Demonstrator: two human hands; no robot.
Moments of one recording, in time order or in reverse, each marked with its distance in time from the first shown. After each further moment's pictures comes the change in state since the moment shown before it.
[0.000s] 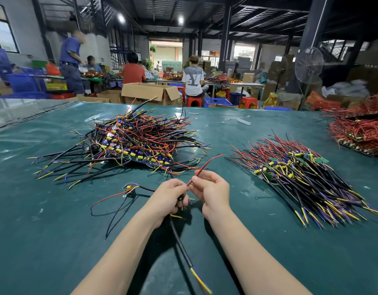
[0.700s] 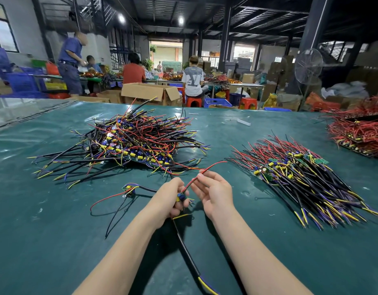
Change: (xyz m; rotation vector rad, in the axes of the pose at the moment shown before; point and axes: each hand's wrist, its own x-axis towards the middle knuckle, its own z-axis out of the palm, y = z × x) left_hand 0.000 0.007 0.002 -0.133 0.062 -0.193; right_hand 0.006 -0.004 -0.004 0.192 0.010 0.097
